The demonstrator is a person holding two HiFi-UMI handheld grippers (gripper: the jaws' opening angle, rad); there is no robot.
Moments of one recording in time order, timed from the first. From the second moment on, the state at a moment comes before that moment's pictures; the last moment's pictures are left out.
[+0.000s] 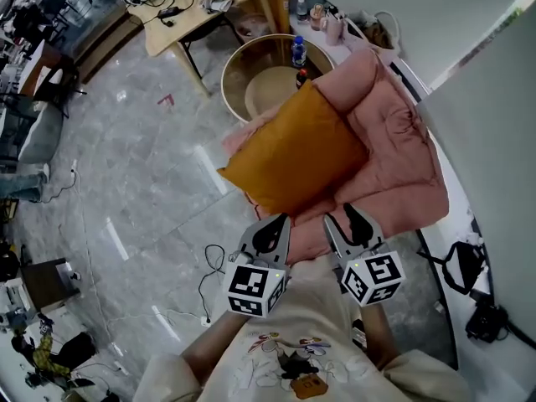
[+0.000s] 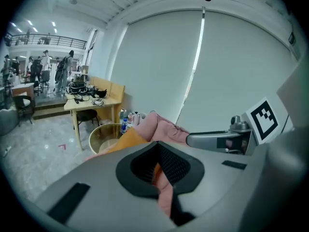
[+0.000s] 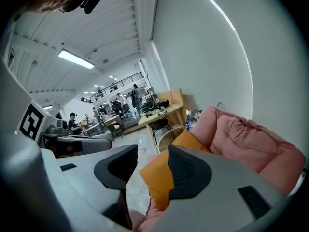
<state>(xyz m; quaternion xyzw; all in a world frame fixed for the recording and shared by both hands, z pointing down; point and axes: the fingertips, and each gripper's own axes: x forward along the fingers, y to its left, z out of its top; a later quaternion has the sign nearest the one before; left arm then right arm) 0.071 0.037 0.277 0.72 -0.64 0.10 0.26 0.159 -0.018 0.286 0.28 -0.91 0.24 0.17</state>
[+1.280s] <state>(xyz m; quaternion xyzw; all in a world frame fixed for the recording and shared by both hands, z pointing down) -0.018 -0.097 0.380 0.71 -0.62 0.09 0.32 0.058 -0.152 0.363 0.28 -0.91 0.18 0.24</state>
